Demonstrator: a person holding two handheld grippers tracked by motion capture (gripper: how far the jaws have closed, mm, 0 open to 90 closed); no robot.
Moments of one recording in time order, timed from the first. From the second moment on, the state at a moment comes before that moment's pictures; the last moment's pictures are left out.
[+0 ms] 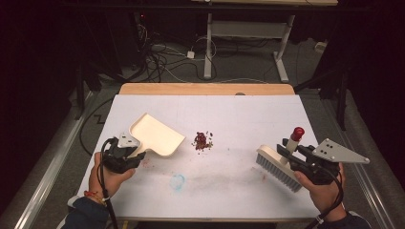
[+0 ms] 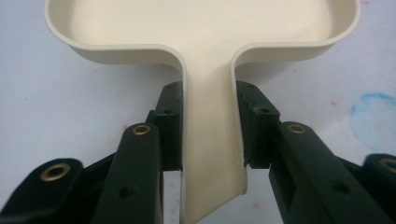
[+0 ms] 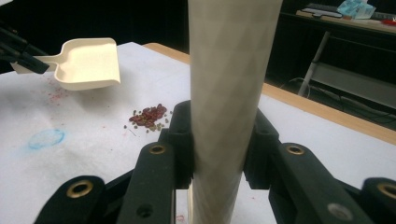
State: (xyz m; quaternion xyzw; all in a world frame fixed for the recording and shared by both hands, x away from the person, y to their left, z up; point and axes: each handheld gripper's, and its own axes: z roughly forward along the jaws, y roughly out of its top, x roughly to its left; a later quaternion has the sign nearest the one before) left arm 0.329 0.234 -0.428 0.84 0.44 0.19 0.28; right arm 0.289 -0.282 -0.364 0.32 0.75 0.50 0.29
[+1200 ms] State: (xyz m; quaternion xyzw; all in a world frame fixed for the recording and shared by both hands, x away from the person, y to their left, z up) left arm 0.294 0.222 -0.457 0.87 0.39 0.13 0.26; right arm 0.331 -0.254 -0.358 0.31 0.74 0.52 0.28
